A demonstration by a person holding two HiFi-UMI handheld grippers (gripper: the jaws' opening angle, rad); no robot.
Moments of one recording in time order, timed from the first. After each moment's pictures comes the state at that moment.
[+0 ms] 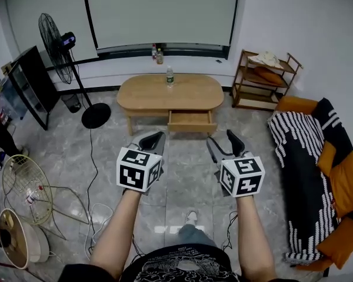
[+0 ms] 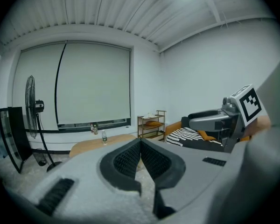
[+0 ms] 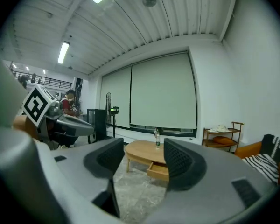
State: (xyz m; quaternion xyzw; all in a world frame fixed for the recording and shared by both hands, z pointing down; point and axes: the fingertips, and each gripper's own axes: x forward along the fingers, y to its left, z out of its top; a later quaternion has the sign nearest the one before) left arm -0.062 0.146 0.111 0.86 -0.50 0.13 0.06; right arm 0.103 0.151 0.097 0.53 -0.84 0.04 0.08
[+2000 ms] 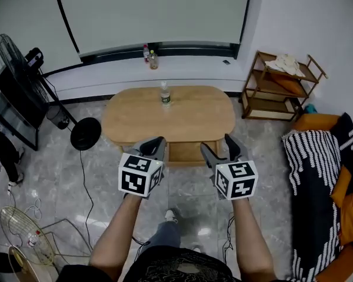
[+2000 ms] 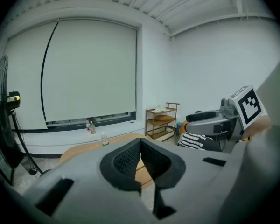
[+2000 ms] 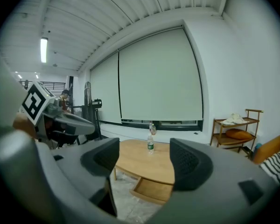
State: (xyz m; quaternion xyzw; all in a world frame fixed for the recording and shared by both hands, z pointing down) left arm -0.065 -0.254 0.183 0.85 -0.48 0.18 0.10; right arm 0.088 -0.251 0.181 0.52 -0.84 0.10 0.10
